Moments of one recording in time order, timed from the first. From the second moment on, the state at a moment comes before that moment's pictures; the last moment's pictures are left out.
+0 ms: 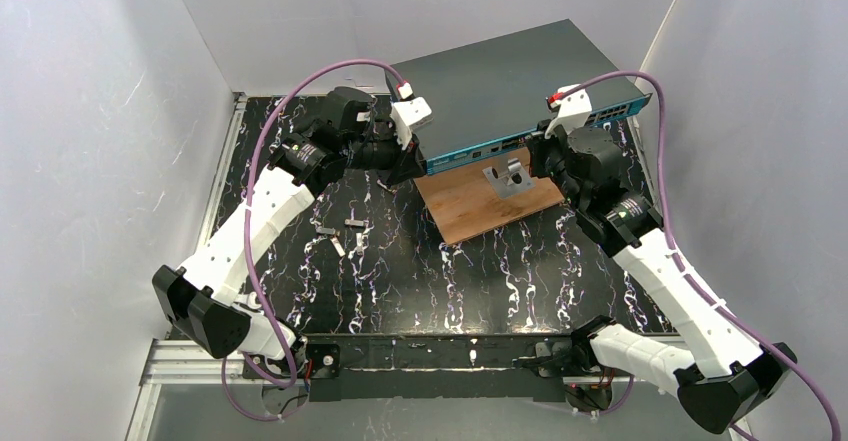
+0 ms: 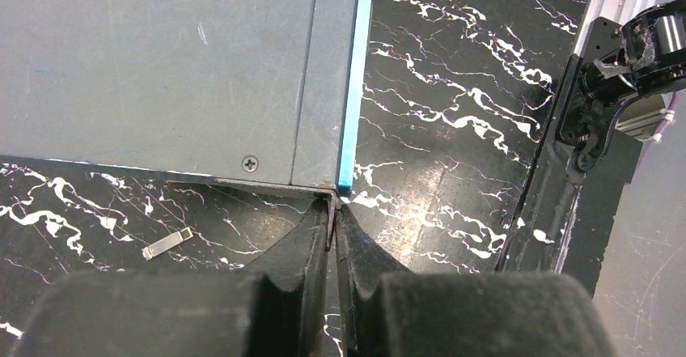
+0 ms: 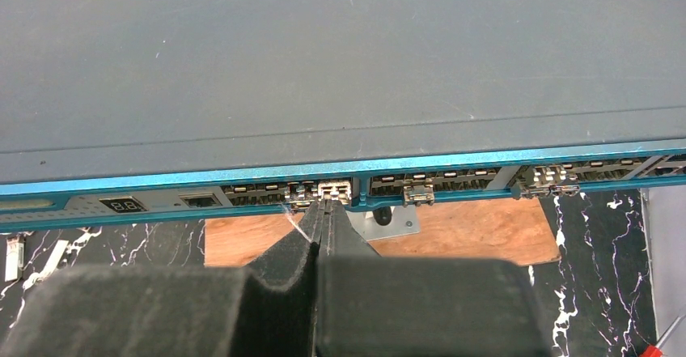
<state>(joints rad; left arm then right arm) -0.59 1.41 1.53 -0.74 0.52 0.26 0.56 1.01 1.11 -0.33 0.25 0.07</state>
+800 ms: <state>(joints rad) -0.61 1.25 1.51 -0.81 0.17 0.05 0.56 0.78 1.10 -0.45 0.30 0.06</state>
